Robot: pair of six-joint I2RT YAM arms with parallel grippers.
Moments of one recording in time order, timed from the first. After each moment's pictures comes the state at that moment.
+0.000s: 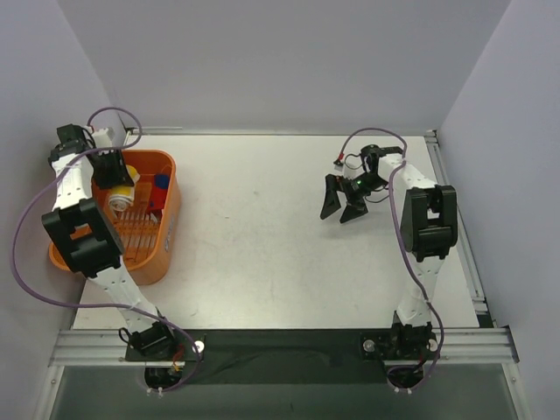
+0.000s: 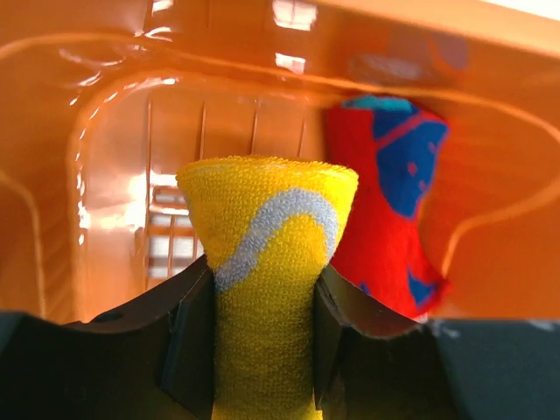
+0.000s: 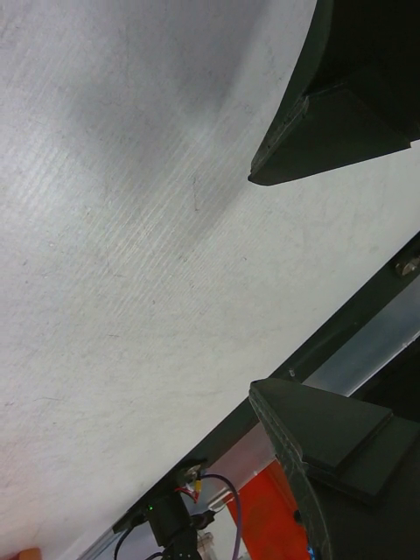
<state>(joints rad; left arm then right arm) 0.44 1.97 1.77 -0.85 0.34 0.16 0.13 2.07 1.58 -1.03 -0.70 -0.14</state>
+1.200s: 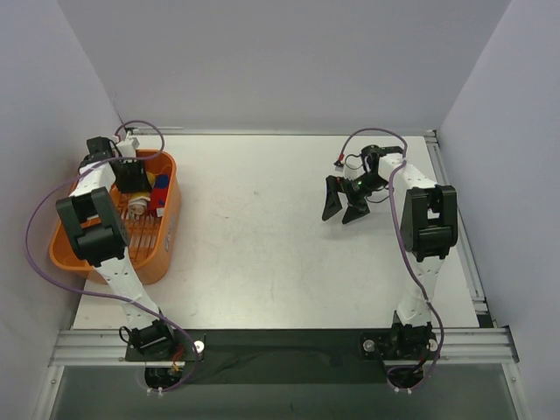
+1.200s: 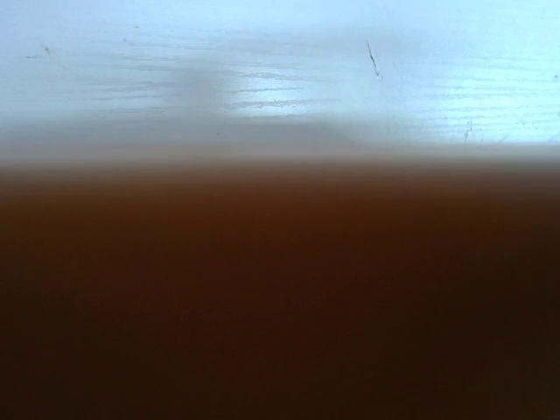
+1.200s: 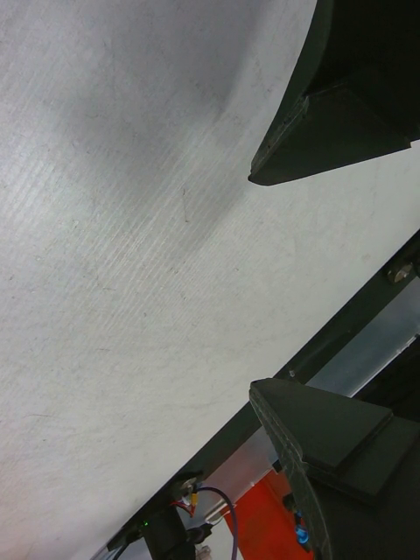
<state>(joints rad) 0.36 2.11 1.64 -0.56 0.34 0.18 0.13 2.07 1.59 -1.05 -0.67 -0.16</state>
